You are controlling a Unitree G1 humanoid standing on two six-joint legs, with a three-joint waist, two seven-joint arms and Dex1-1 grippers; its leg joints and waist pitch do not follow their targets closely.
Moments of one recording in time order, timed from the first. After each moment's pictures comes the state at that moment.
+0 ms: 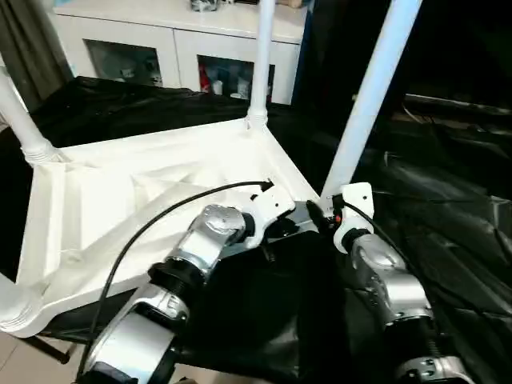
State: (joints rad) left arm -0.69 0.09 -0.31 0.76 0.15 0.13 -0.85; right arm -0.34 -0.11 0.02 0.41 0.08 0.20 0.34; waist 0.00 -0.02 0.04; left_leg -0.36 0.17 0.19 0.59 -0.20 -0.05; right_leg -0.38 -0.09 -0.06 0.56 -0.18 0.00
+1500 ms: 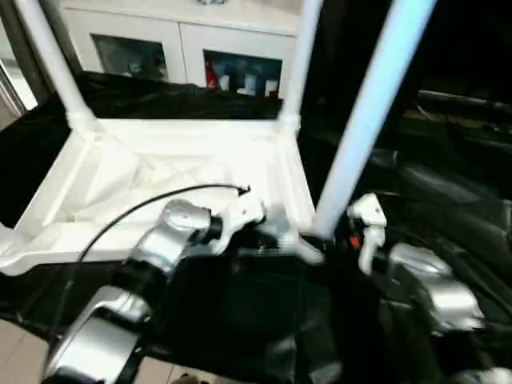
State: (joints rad) left arm -0.68 0.20 -0.31 0.74 0.07 0.06 -1.05; right arm -0.29 -0.23 0.02 0.36 0.22 0.24 0.66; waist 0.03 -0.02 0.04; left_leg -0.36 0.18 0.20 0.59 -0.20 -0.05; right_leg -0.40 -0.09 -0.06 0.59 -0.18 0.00
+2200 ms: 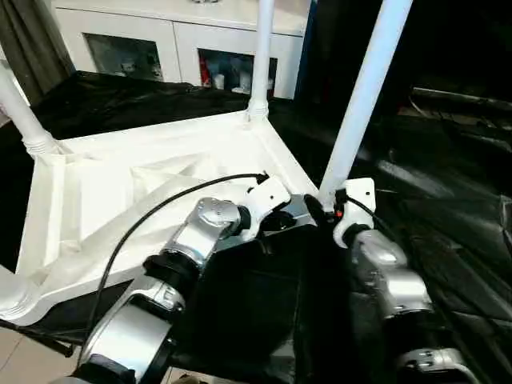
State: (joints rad) left arm -0.72 0.11 -0.29 0.79 0.11 0.10 -0.86; right arm -0.38 -0.12 -0.01 0.48 0.11 0.14 0.36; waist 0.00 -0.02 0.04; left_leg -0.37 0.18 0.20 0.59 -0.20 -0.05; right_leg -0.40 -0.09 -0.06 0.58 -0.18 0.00
